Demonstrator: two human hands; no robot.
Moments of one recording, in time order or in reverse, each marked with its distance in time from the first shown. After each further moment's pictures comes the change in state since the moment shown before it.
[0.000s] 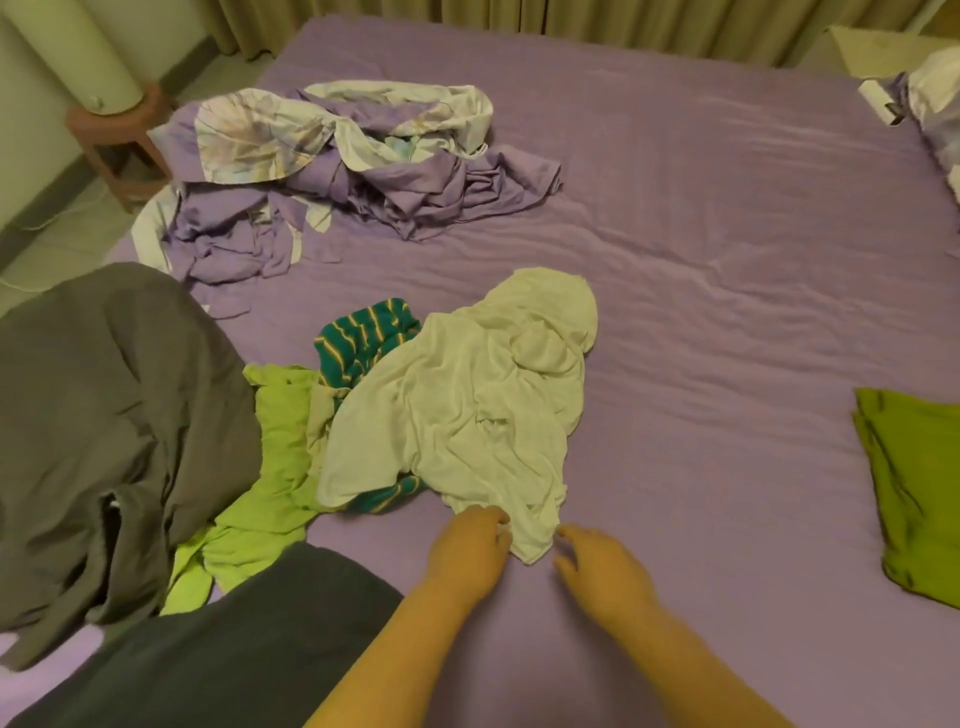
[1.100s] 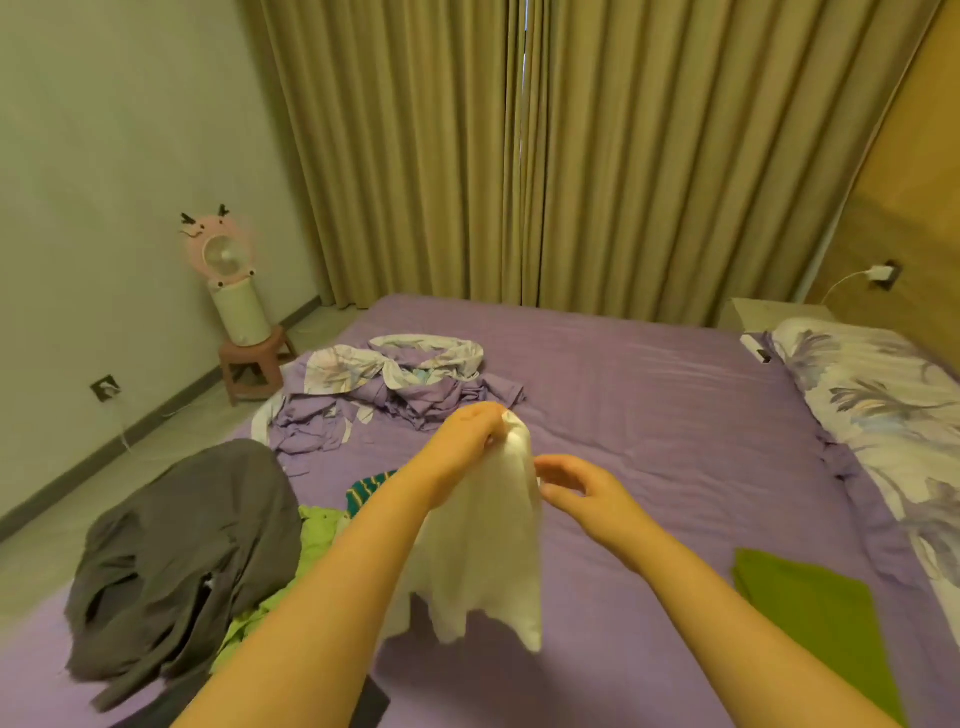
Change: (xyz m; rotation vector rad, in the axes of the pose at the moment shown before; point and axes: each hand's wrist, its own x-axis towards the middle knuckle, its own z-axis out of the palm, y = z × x) left_hand -0.241 0.287 -0.189 -0.622 0.363 0.390; right_hand -0.224 0.016 -0.260 0.740 0.261 -0.647
